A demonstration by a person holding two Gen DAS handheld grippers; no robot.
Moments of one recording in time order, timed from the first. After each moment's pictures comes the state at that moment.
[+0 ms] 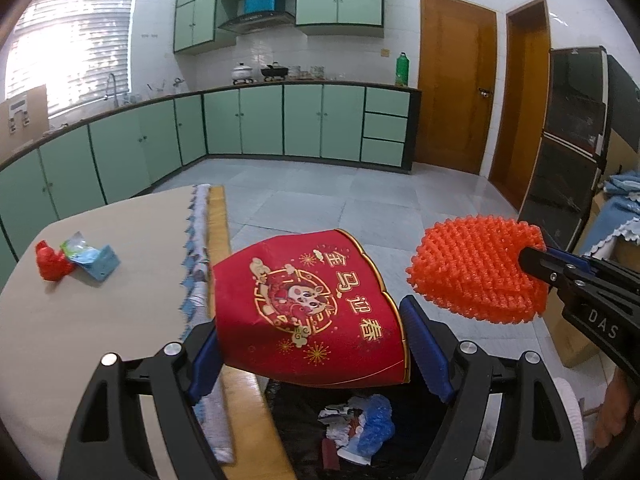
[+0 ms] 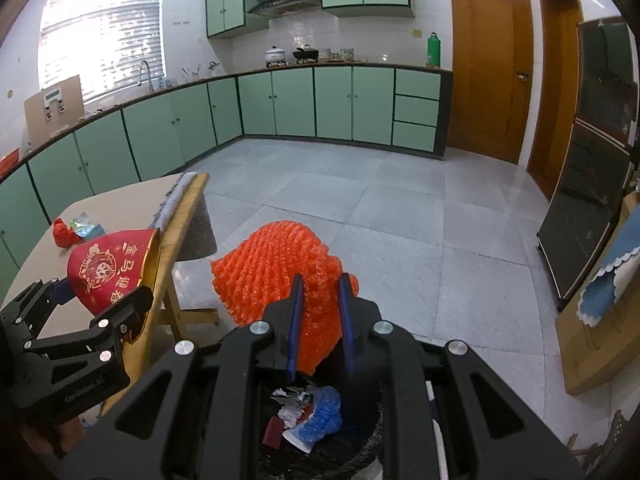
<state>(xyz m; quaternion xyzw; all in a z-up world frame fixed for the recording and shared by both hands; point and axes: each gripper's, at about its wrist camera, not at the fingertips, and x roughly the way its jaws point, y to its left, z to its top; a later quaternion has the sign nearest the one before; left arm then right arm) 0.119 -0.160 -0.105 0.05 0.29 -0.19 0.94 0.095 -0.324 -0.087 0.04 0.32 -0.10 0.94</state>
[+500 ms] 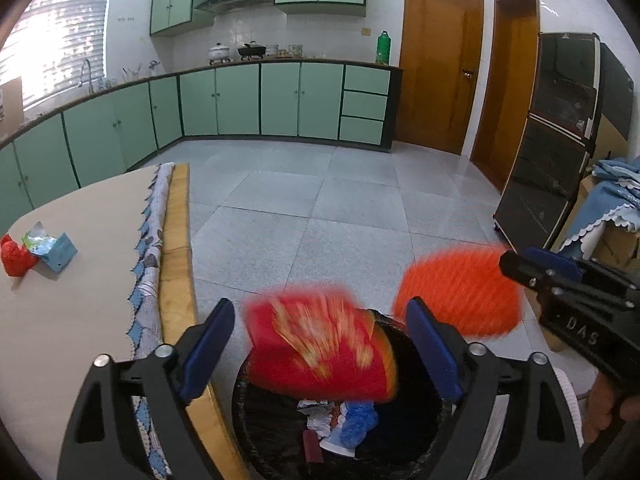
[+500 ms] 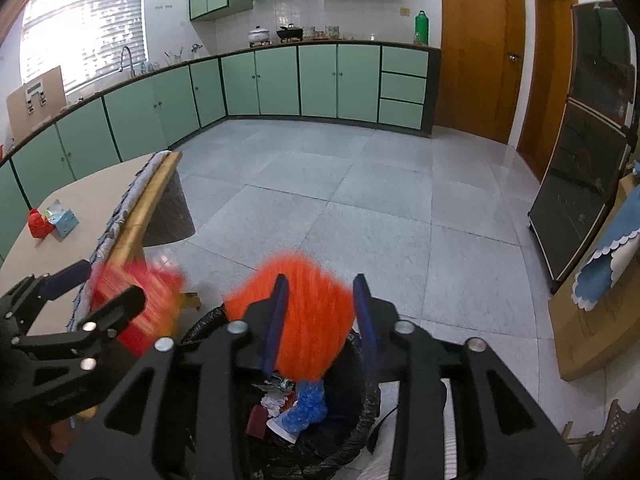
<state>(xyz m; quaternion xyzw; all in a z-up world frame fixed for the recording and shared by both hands) 0.141 -0.183 -0.127 0.05 0.32 -0.23 0.92 0.109 -0.347 -0.119 0.05 0.35 -0.12 0.93</state>
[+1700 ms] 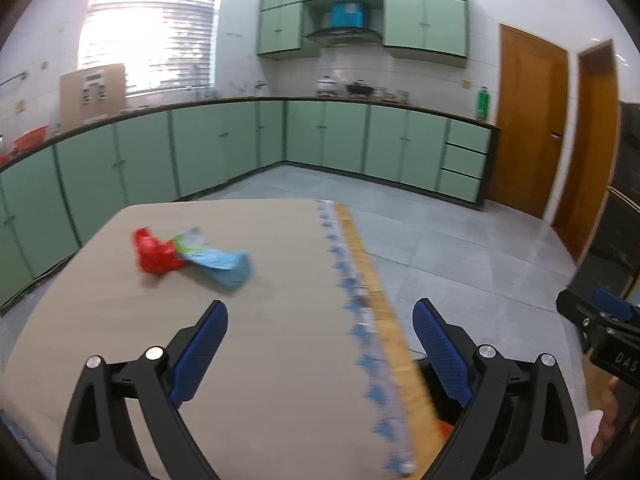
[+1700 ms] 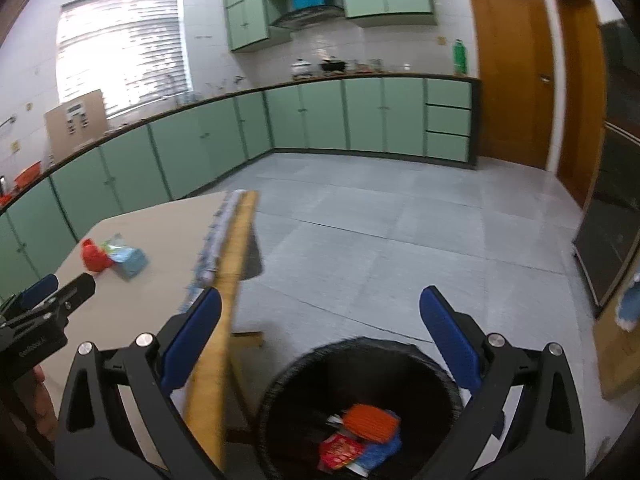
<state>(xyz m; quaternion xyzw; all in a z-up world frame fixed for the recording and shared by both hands) 0.153 -0.006 -0.076 -0.01 0.26 -0.05 0.96 0.147 -0.245 -0.082 0.06 0.29 -0.04 0.96</state>
